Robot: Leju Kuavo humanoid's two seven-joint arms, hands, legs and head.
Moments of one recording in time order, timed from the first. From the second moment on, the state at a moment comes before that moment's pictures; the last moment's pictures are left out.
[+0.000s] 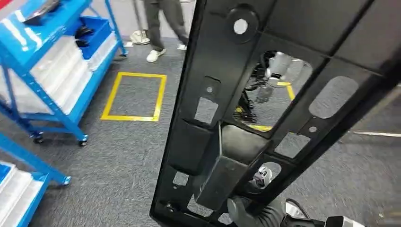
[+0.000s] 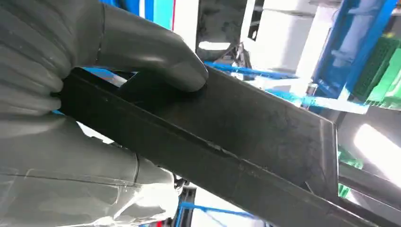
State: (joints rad) left arm -0.11 -0.02 -1.14 -0.23 0.78 0.28 -0.09; right arm -0.08 -0.37 0.62 -2.27 -0.30 -0.16 -0.21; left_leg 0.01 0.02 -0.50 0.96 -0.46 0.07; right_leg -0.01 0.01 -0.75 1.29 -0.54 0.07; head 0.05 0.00
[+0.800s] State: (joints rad) left arm -0.12 -0.04 -1.15 -0.23 0.79 0.27 -0.05; right arm -0.09 -0.40 0.62 -2.33 -0.31 -0.23 -0.13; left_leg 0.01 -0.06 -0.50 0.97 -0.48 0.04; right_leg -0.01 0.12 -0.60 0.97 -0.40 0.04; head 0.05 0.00
